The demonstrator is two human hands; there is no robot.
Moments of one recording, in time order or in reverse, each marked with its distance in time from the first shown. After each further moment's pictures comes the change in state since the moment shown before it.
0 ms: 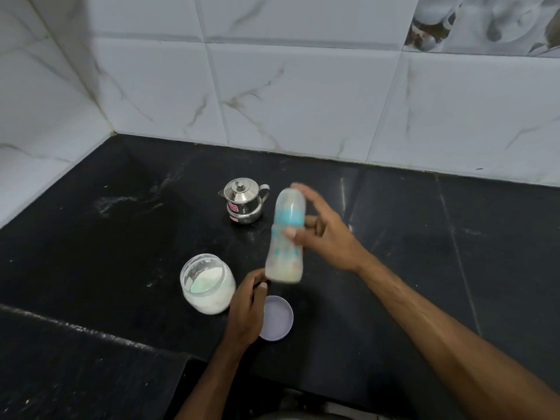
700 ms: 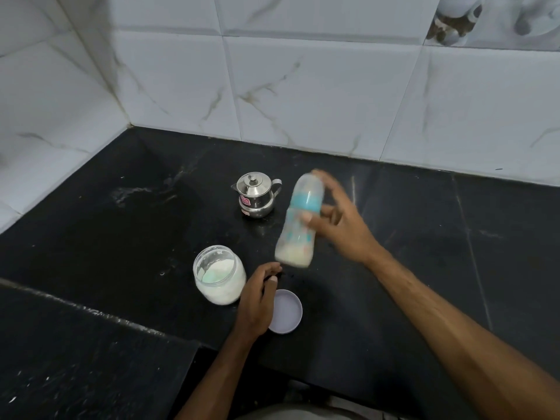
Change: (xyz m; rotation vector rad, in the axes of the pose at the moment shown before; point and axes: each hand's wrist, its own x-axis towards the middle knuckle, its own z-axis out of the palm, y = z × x) left_hand 0.000 -0.003 0.000 0.015 0.005 0.009; right_hand 0.005 -0.002 0.000 0.022 0.085 -0.039
